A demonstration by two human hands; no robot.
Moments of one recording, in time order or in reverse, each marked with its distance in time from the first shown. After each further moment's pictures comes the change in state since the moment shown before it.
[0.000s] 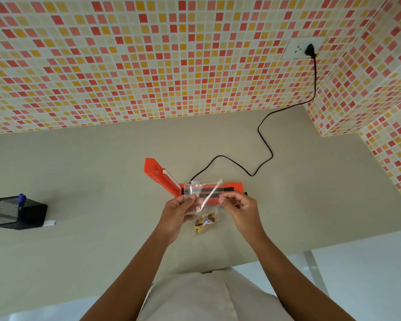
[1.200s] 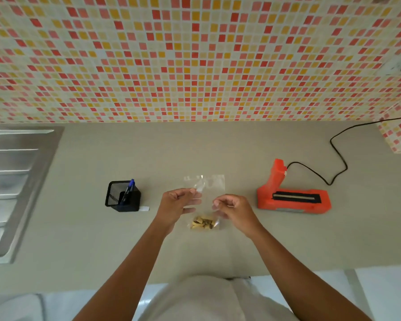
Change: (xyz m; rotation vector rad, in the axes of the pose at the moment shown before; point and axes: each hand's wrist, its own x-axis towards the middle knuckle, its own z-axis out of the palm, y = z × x) left_hand -0.051 0.067 -0.269 0.027 0.104 0.080; right_hand -0.008 -0.012 0.274 -0.106 -0.292 0.255
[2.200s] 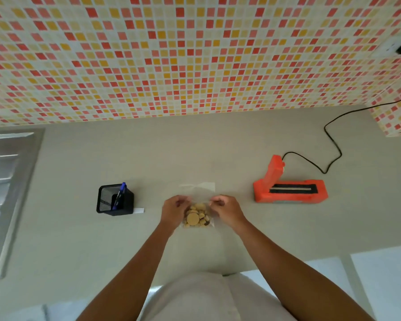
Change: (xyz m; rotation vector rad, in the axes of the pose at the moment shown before) left_hand 0.056 -0.071 -0.009 0.368 0.179 -0.052; right_hand 0.039 0.047 0.019 -0.234 0.147 0.139
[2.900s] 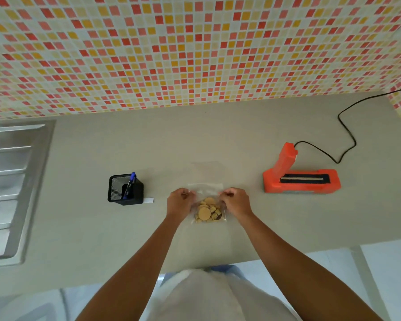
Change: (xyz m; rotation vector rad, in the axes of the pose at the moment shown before) left_hand -0.004 -0.007 -0.008 0.222 0.080 -0.040; right_hand -0.001 0.004 0.013 -0.017 0.149 0.112
